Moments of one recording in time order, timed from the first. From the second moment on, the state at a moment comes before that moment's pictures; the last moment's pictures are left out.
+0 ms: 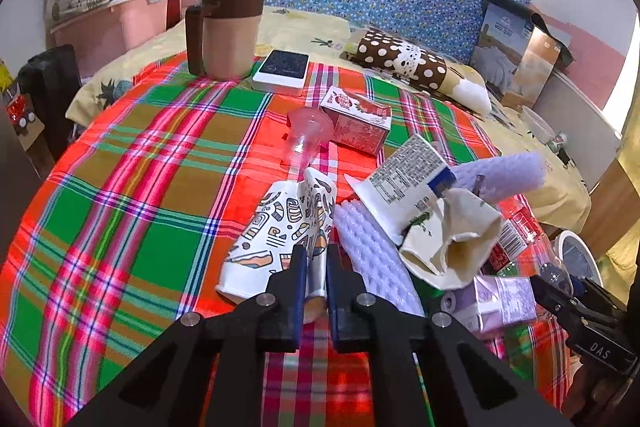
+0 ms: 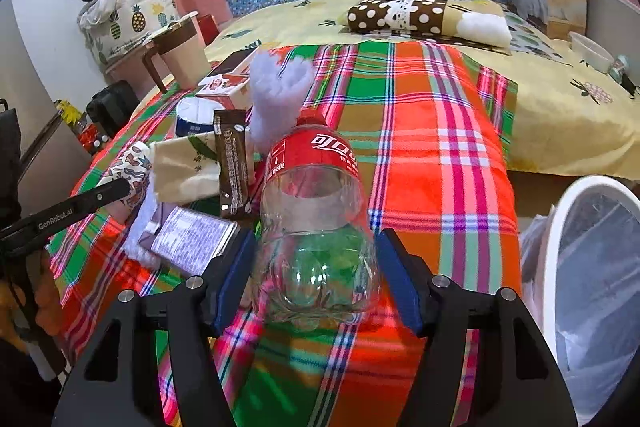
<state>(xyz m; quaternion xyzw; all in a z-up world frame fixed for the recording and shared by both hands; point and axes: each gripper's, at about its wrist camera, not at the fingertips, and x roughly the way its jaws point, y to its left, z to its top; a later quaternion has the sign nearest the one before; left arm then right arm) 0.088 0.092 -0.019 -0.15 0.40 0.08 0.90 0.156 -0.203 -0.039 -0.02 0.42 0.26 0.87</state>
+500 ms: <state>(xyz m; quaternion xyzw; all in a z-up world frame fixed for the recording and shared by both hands) 0.045 0.059 0.027 -0.12 0.35 0.06 0.93 0.131 -0.245 -0.023 0.01 0.39 0.23 0.89</state>
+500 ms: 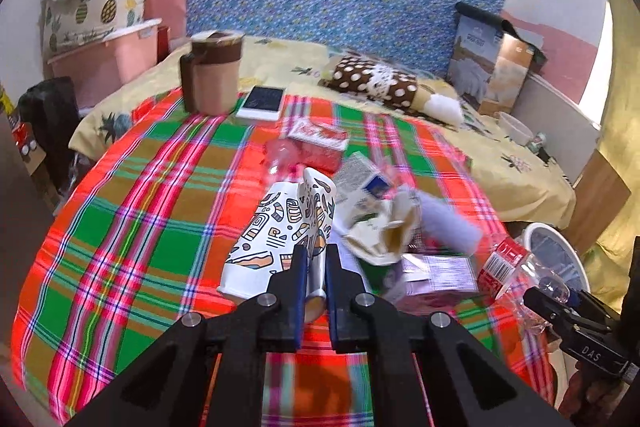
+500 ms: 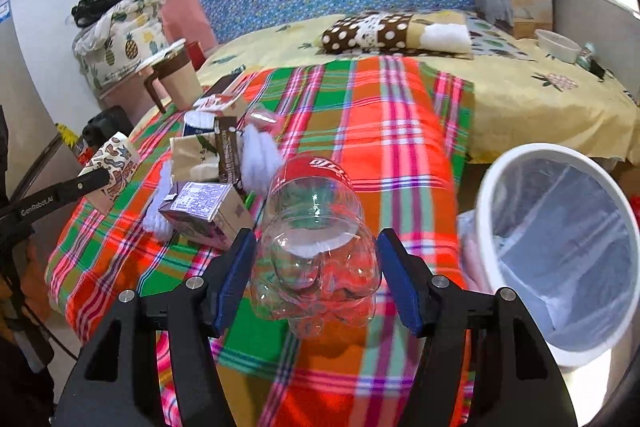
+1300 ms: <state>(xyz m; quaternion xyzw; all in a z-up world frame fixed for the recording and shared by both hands) 0.100 -0.147 0.045 -0.04 0.36 -0.20 0.91 0.119 -0.362 -0.013 0.07 0.33 0.09 0.94</state>
